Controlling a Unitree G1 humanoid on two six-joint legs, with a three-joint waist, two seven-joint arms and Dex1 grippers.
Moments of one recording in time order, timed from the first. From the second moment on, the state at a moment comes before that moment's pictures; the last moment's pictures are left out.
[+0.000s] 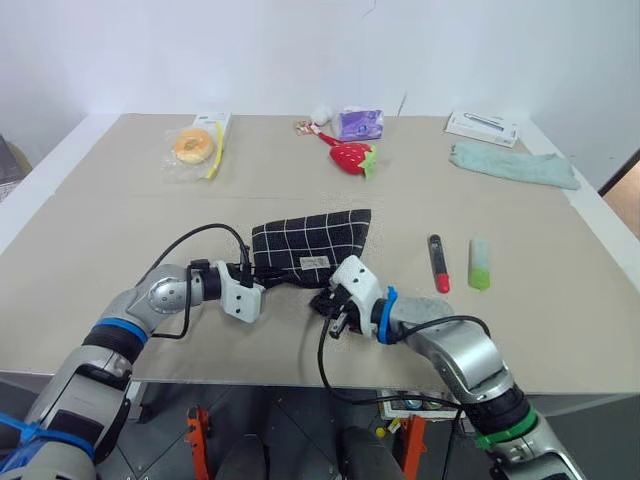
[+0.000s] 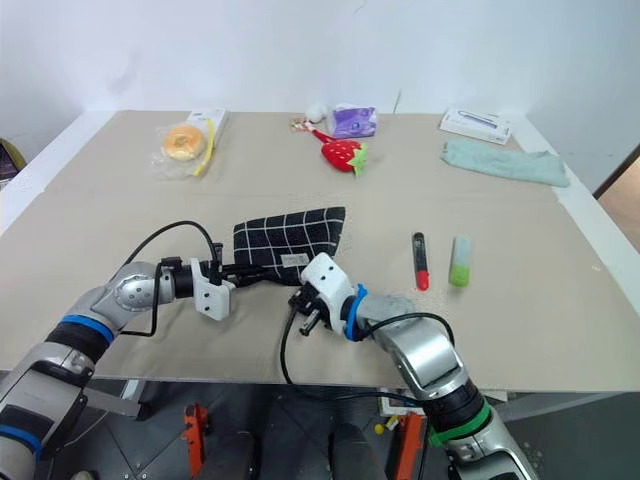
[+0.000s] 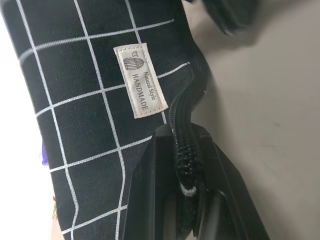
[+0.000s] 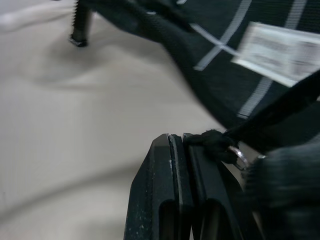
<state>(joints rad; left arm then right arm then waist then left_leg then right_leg) -0.69 0.59 -0.36 0.73 0.35 -1.02 -0.58 -0.40 -0.39 0.35 -0.31 0.22 0.84 0.58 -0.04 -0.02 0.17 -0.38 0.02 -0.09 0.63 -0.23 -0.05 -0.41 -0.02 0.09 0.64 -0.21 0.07</state>
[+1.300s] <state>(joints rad) -0.64 0.57 -0.34 0.64 0.29 -0.95 -0.64 -0.46 -0.54 0.07 -0.20 0.31 0.99 0.54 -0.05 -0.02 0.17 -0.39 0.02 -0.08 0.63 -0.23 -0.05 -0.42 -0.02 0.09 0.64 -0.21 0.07</state>
